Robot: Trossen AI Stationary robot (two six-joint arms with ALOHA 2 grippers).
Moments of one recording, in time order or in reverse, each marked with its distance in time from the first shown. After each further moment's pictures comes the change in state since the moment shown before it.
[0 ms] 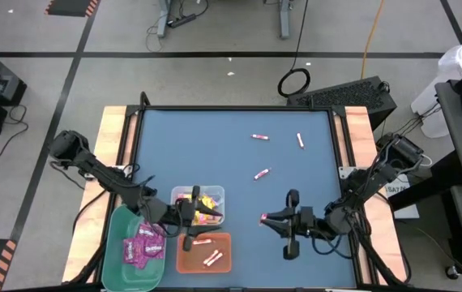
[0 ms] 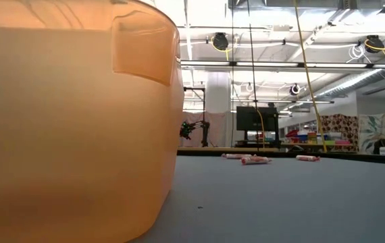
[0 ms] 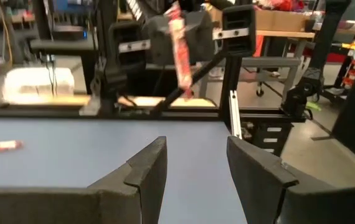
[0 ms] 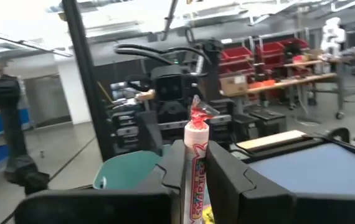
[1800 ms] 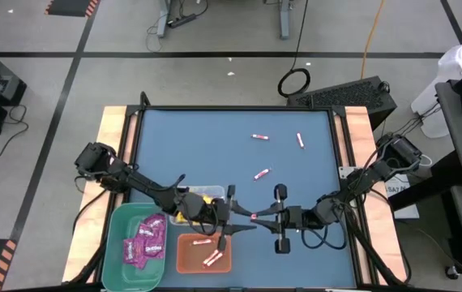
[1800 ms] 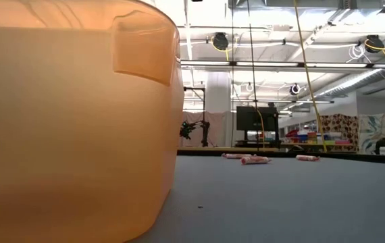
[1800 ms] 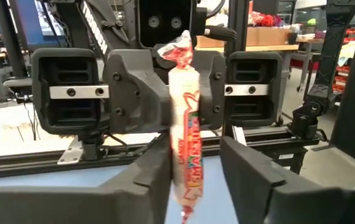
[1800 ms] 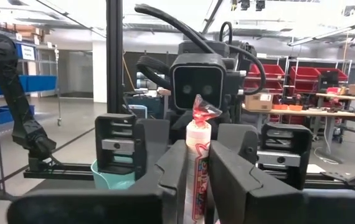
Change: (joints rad) left arm 0.166 0.339 0.303 0.147 0.231 0.137; right arm -0.140 0.016 0.000 -0.017 -0.289 -0.166
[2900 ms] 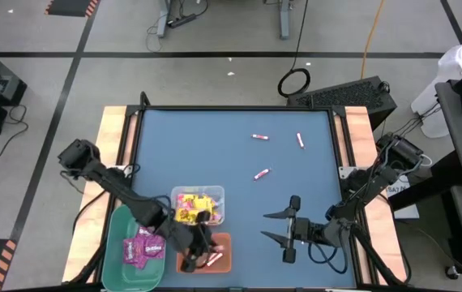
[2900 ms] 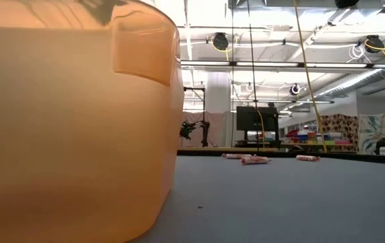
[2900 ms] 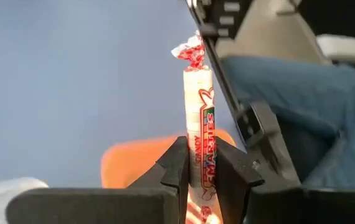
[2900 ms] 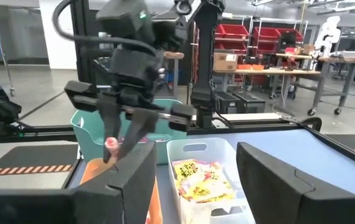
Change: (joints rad) left arm -0.214 -0.151 0.000 -0.804 0.022 -0.383; right arm 0.187 -0.001 0.000 -0.220 0.370 0.144
